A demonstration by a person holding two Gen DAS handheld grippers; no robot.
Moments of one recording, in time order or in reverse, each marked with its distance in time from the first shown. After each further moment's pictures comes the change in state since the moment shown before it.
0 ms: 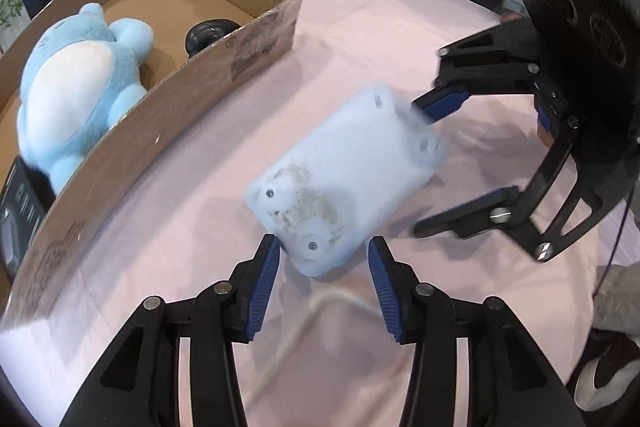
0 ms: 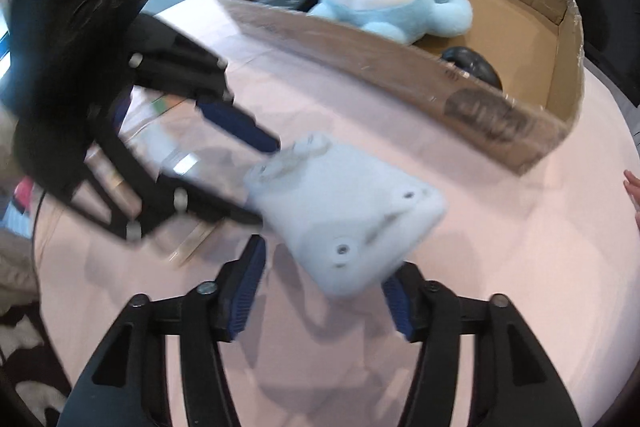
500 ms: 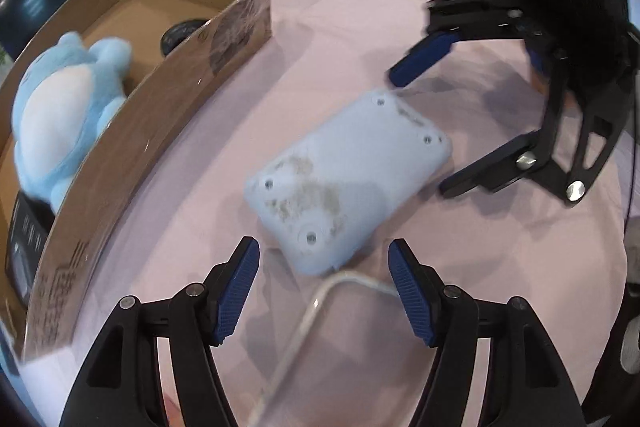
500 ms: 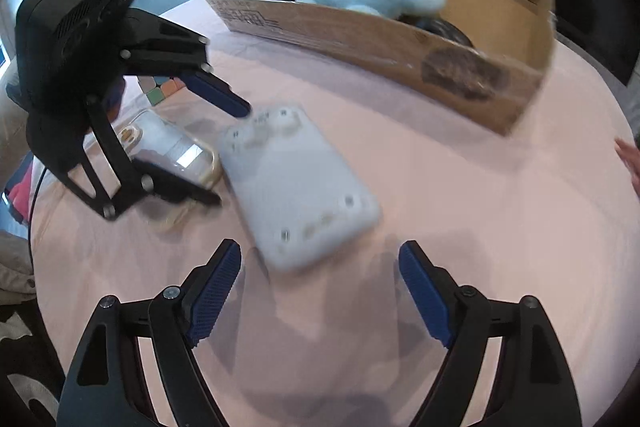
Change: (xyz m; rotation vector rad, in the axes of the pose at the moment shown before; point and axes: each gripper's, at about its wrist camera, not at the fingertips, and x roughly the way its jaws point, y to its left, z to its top) left arm 0.021 0.003 -0.021 0.169 0.023 0.053; right arm 0.004 -0.009 -0.021 0.045 -0.020 -0.009
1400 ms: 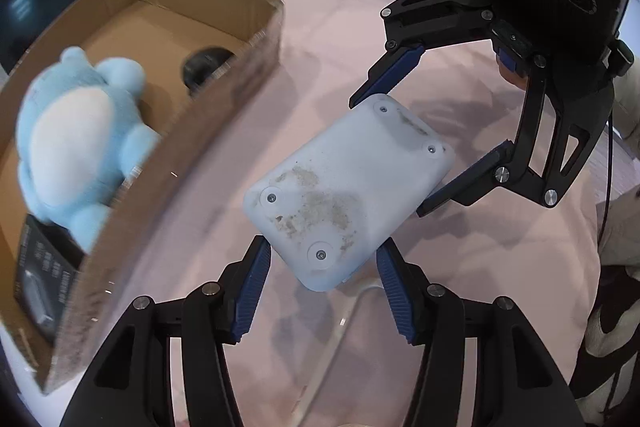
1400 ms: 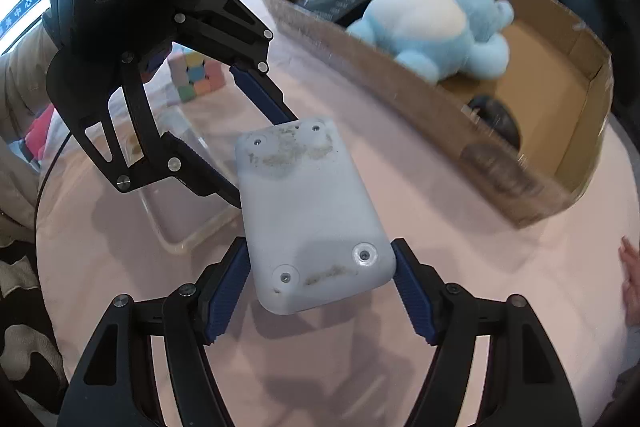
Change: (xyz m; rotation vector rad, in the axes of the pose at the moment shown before) left arm -0.036 0.032 0.011 0.005 -0.033 -0.058; right arm -0.003 0.011 0.049 -0.237 0.025 0.042
